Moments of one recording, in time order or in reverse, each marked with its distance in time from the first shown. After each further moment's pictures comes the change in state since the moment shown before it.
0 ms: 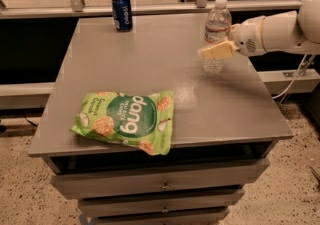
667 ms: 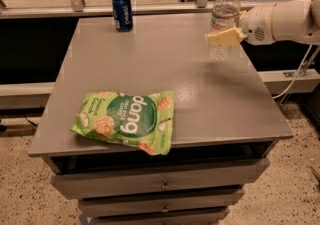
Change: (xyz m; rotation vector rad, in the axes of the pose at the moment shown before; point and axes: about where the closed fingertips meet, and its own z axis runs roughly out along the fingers) arm -0.029 -0.016 -0.023 0.045 -0.055 -0.040
